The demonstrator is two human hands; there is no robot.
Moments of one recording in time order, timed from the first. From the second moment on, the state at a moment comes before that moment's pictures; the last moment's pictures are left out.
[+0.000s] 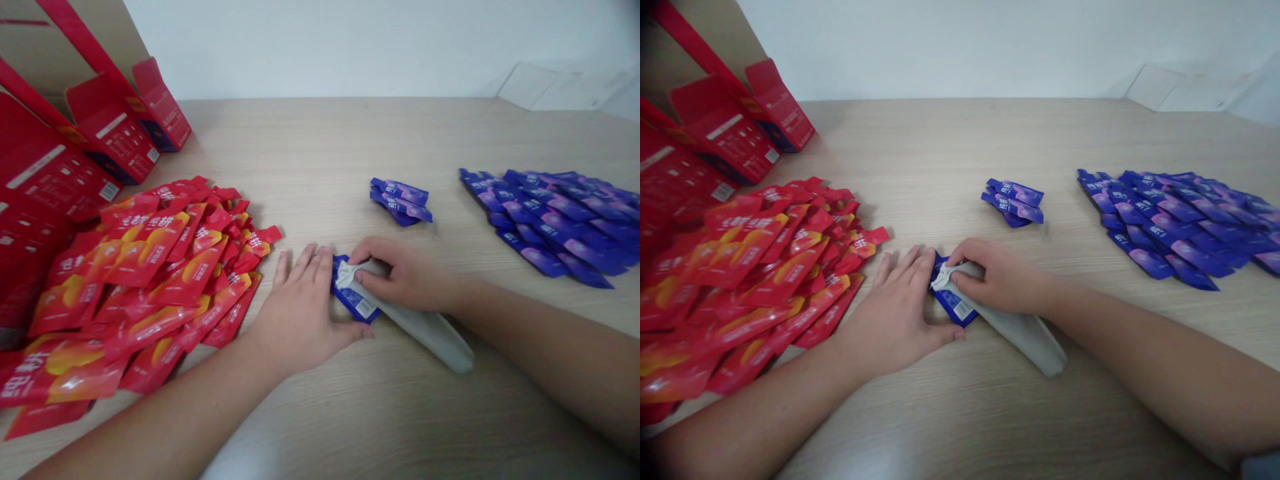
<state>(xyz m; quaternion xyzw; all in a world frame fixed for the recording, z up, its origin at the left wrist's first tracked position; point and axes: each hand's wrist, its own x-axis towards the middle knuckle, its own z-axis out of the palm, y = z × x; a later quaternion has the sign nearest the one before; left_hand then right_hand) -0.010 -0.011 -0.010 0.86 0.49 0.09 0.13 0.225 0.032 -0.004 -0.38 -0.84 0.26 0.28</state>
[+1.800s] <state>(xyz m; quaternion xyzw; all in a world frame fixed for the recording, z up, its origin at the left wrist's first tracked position) -0.021 -0.006 -0.007 0.90 0.40 0.10 0.17 0.207 0.007 0.020 -0.29 -0.92 0.23 0.10</state>
